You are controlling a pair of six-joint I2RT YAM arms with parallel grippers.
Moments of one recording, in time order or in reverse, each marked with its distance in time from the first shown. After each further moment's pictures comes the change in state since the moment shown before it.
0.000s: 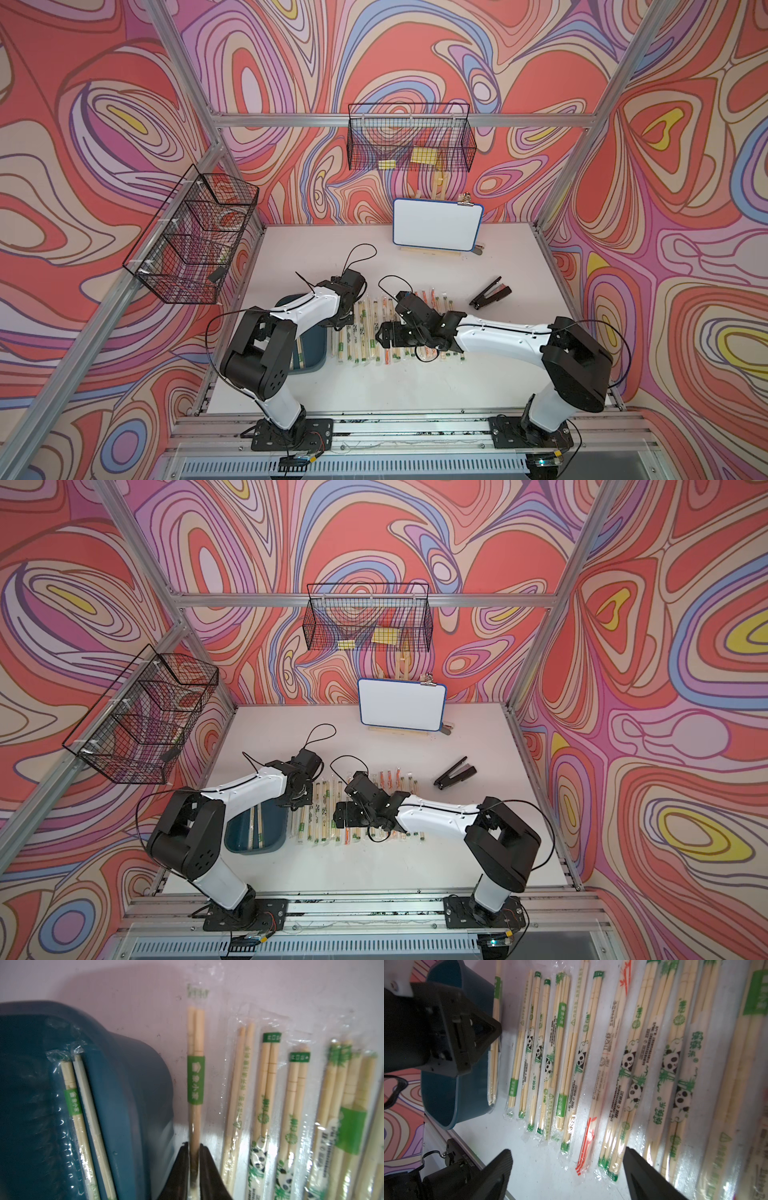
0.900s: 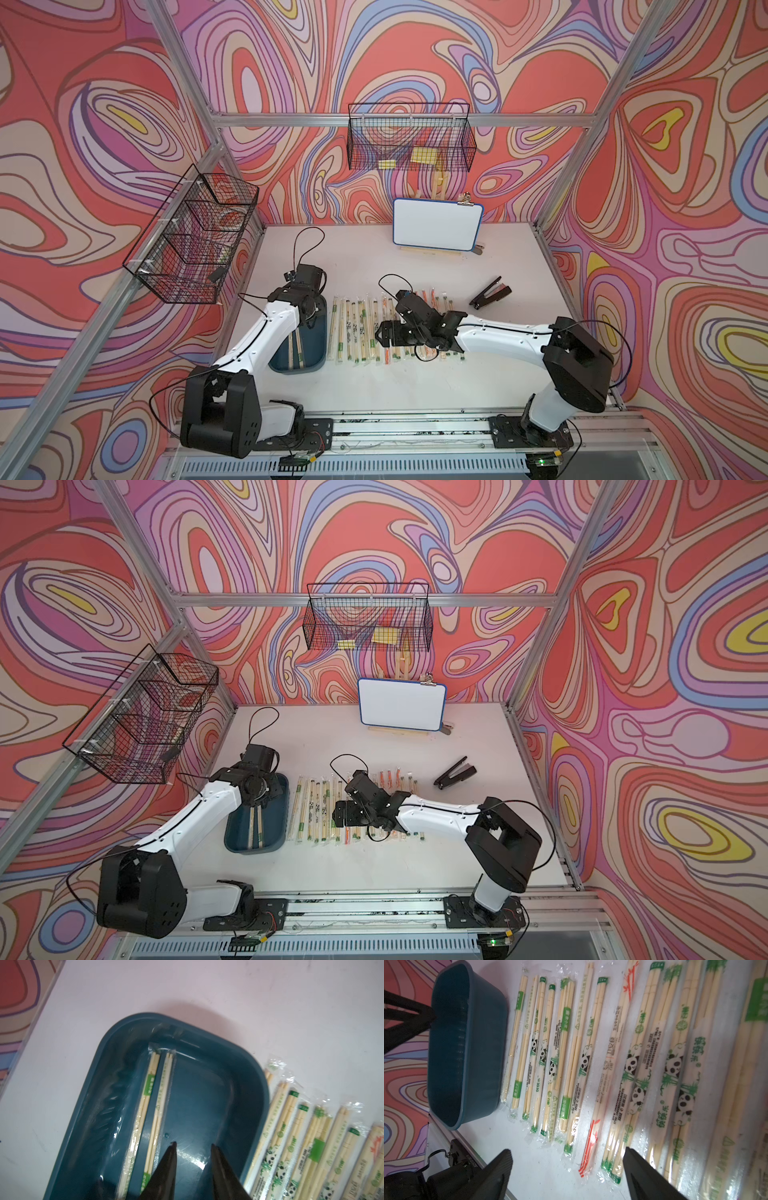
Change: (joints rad) left arm 0.284 -0.354 -0.121 -0.019 0.090 -0.119; right arm 0.000 -0.004 -0.001 0.019 0.000 0.000
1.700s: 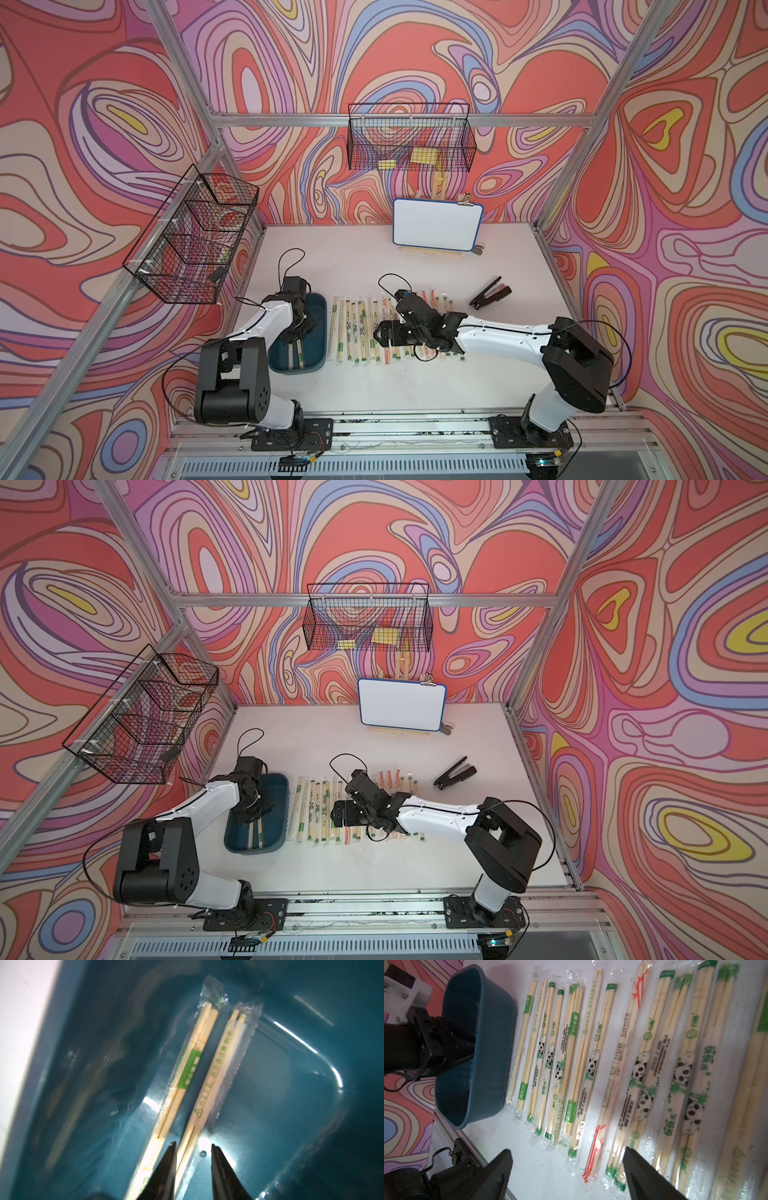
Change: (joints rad) left arm 0.166 0.164 -0.089 0.071 0.099 -0.004; right arm 0.000 0.000 -0.013 0.045 -0.008 -0.016
